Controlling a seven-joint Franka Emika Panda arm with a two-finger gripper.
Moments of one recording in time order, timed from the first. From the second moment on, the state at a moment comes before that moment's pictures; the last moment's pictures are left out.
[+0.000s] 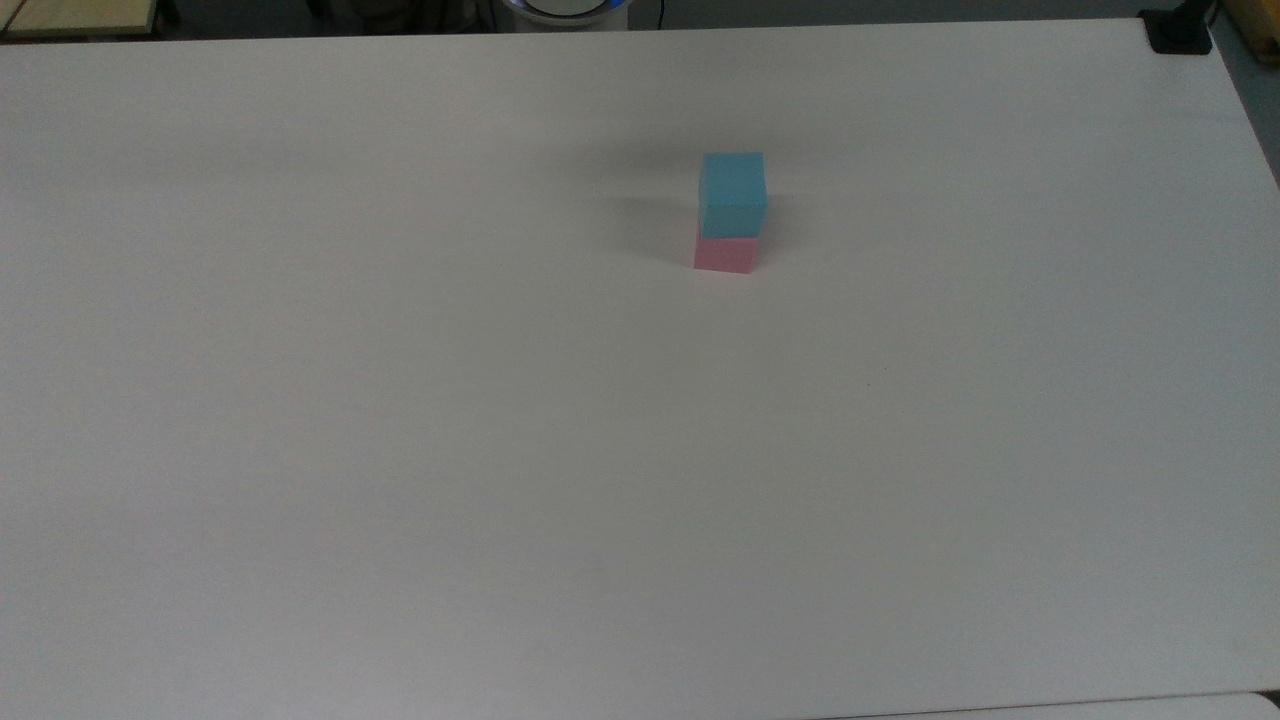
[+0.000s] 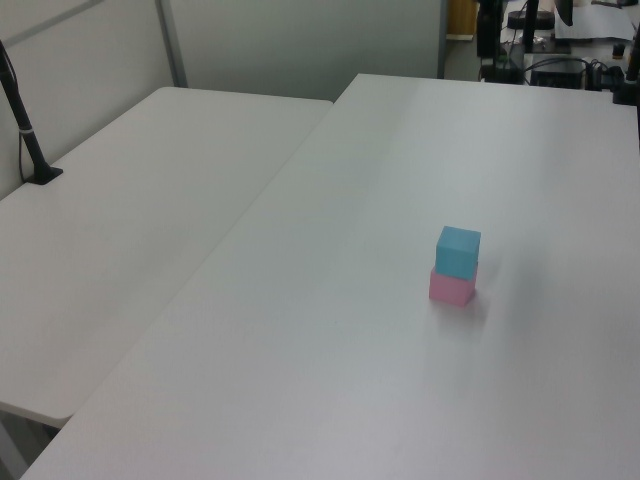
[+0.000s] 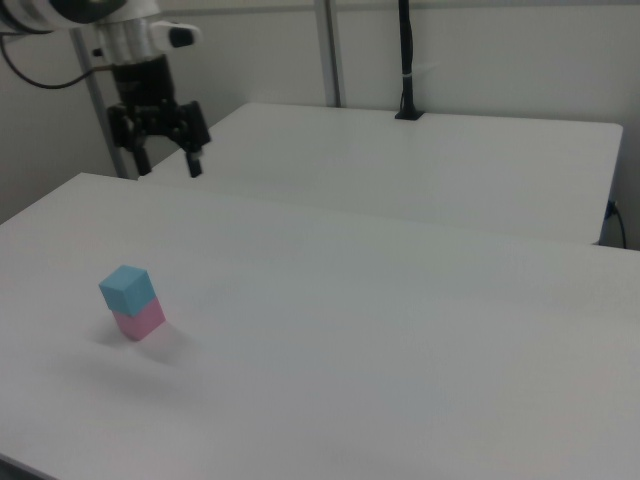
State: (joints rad) arm 0.17 0.03 -0.09 -1.48 -0.08 1.42 -0.06
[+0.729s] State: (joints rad) arm 0.01 0.04 -0.08 -1.47 -0.08 1.45 -0.11
